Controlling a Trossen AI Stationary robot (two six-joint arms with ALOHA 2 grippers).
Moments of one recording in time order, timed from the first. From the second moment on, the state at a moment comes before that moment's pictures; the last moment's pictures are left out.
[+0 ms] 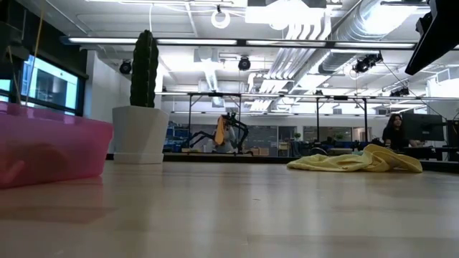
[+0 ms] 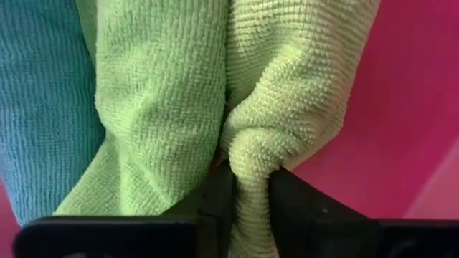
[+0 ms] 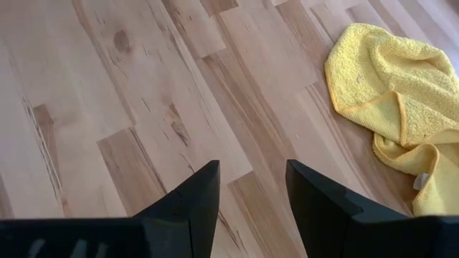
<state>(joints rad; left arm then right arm) -0.75 1.69 1.00 -0.99 -0.10 -0.98 0.74 1.27 0.97 -1.09 0.59 1.15</state>
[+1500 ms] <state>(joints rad) -0.30 1.63 1.58 -1.07 -0.59 -0.49 0.59 0.99 0.97 -1.14 0.91 0.91</state>
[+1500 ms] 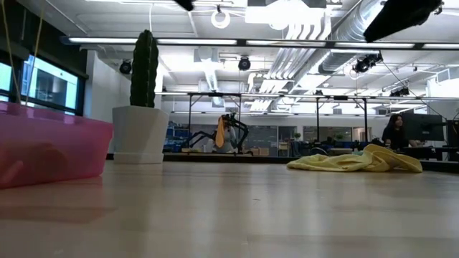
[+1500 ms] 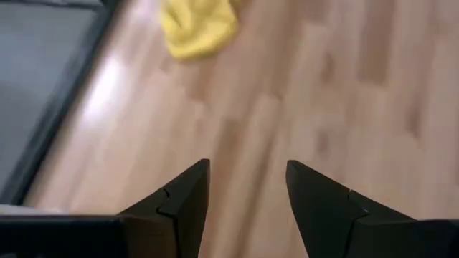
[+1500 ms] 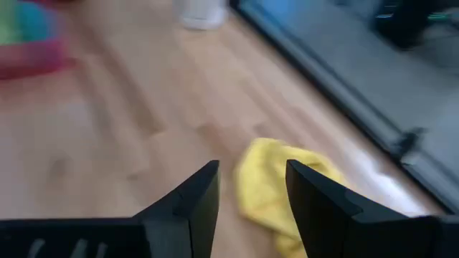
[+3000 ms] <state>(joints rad) -0.22 1.64 1.59 -0.56 -0.91 -0.18 -0.41 1.22 0.68 -0.75 0.26 0.11</state>
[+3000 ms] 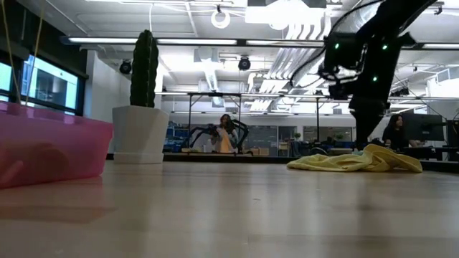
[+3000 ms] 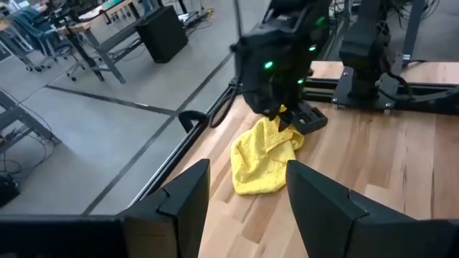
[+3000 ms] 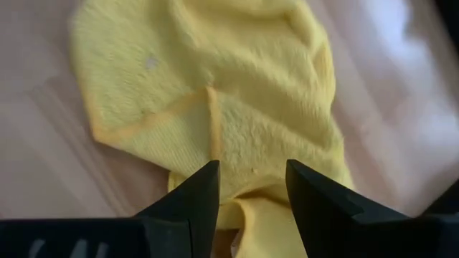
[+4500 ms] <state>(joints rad) -0.22 1.64 1.59 -0.63 -0.90 -0.19 -0.15 1.52 0.74 -0.43 0.10 0.13</state>
